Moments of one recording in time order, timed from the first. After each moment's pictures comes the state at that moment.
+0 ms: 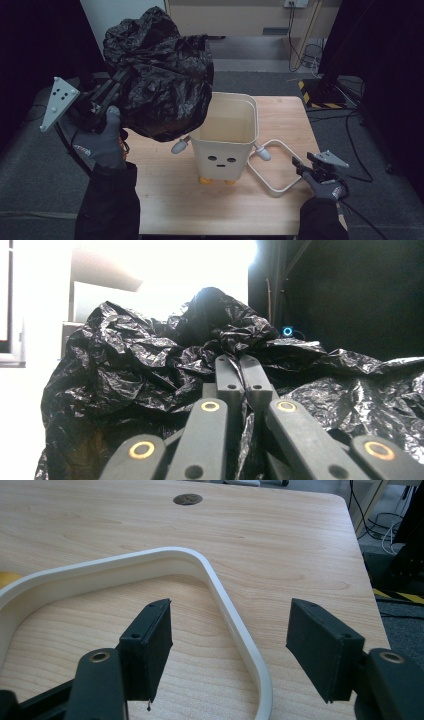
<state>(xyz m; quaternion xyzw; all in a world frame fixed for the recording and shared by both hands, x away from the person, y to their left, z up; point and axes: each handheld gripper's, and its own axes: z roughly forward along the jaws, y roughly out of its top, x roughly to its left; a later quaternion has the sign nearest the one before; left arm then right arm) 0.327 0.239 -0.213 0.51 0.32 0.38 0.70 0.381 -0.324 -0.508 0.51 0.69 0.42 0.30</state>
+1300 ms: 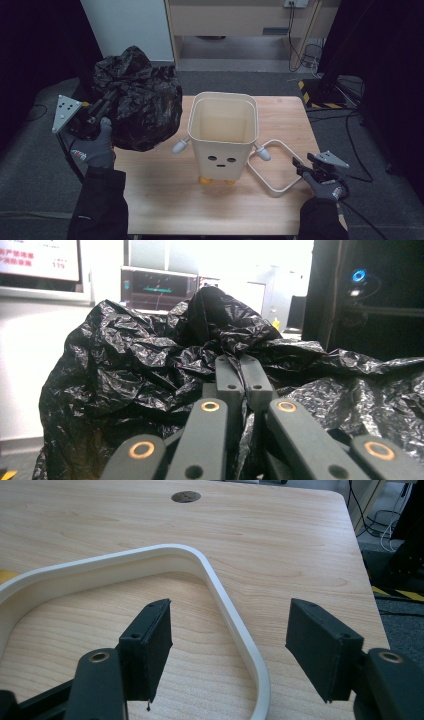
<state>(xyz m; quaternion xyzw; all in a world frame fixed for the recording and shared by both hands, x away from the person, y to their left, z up) 0.358 0.293 -0.287 0.54 0.43 0.39 0.61 0.380 -0.325 -0.509 0.51 0.69 0.42 0.30</state>
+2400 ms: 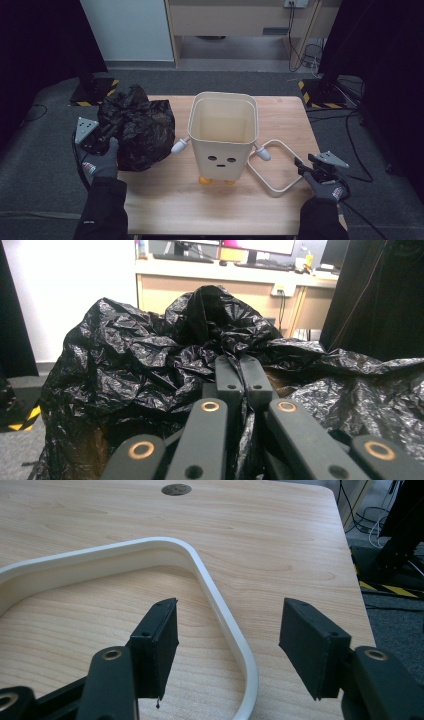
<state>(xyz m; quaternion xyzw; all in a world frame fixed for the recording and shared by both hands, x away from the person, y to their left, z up) 0.373 0.315 -0.377 0.59 0.49 0.35 0.53 0.379 -0.326 -0.508 0.52 0.69 0.40 0.30</state>
